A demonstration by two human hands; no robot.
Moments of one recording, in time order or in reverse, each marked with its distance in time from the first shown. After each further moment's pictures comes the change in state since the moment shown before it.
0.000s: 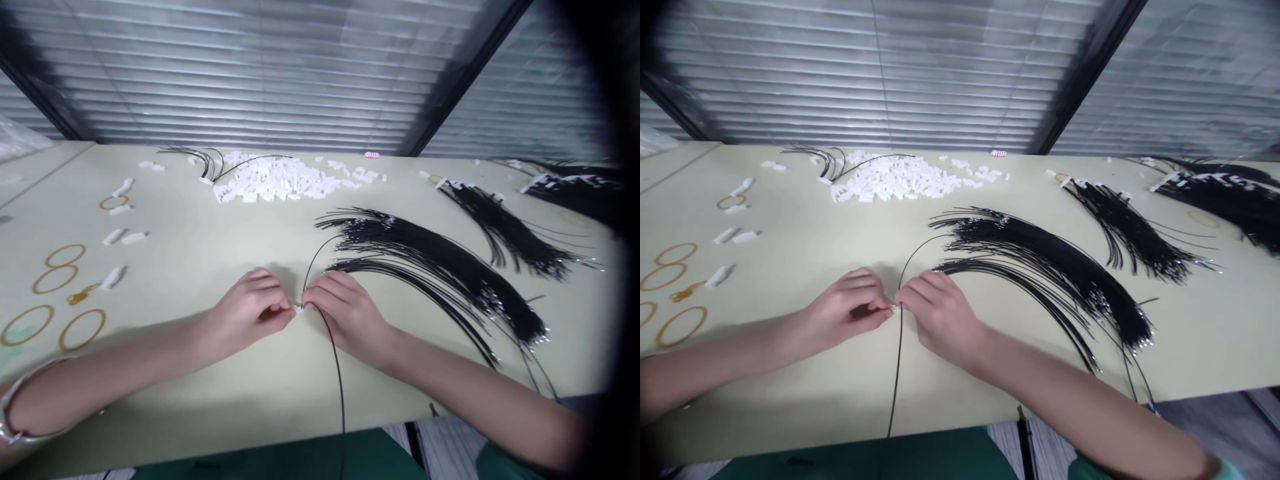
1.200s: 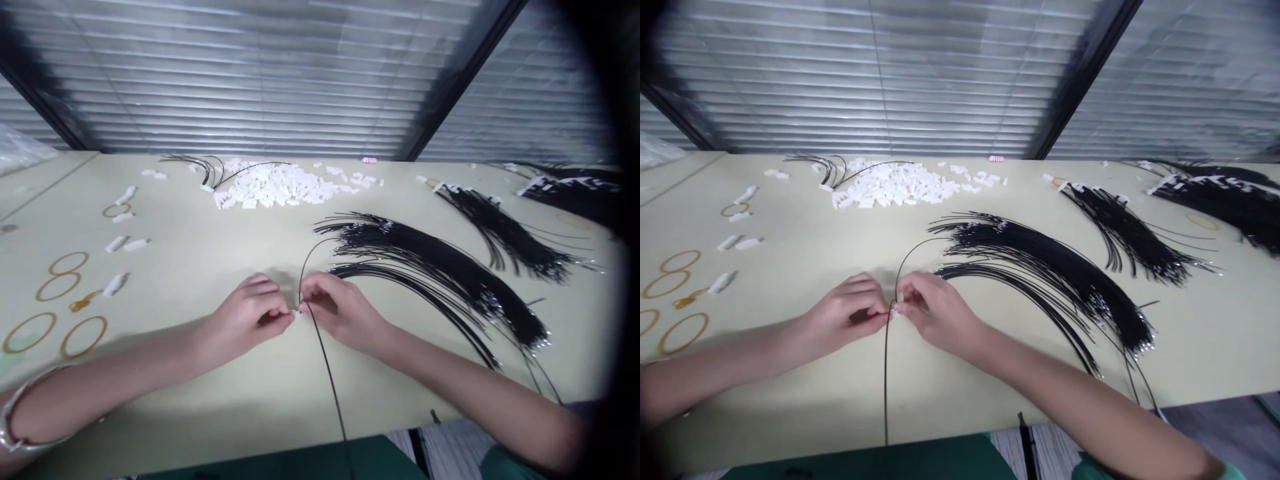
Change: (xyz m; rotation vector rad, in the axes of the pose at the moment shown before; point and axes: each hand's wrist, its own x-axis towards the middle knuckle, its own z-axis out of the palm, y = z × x) left_hand 0.000 0.001 -0.001 -0.002 0.013 0.027; right_hand 0.010 0.004 -0.003 0.366 -0.087 0.312
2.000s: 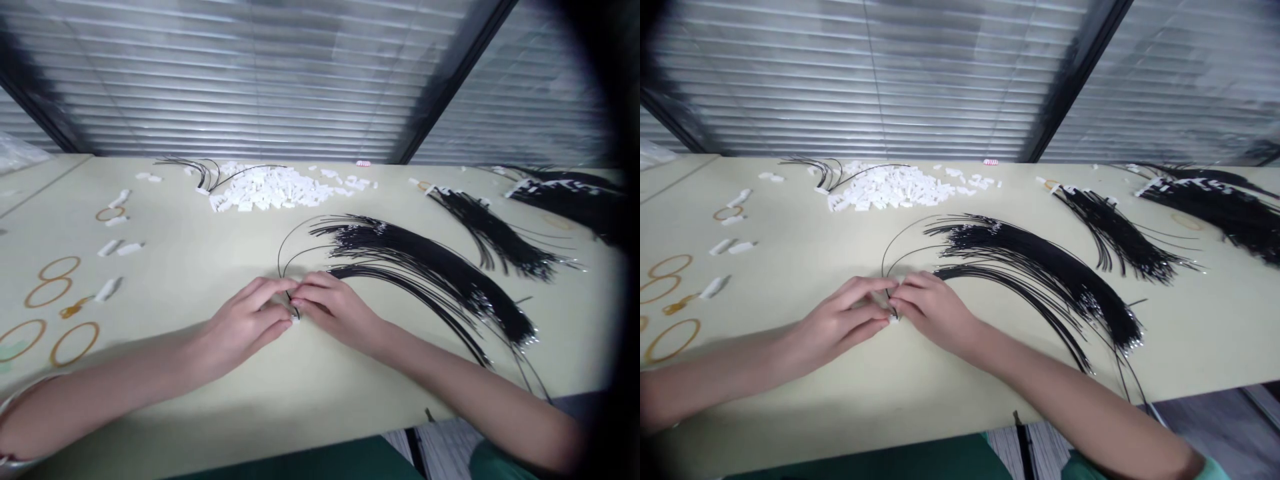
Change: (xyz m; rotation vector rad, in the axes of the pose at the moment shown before) left_hand -0.009 0.004 0.003 0.114 0.037 0.043; right_hand 0.005 0.005 0.000 -0.209 -0.034 -0.169
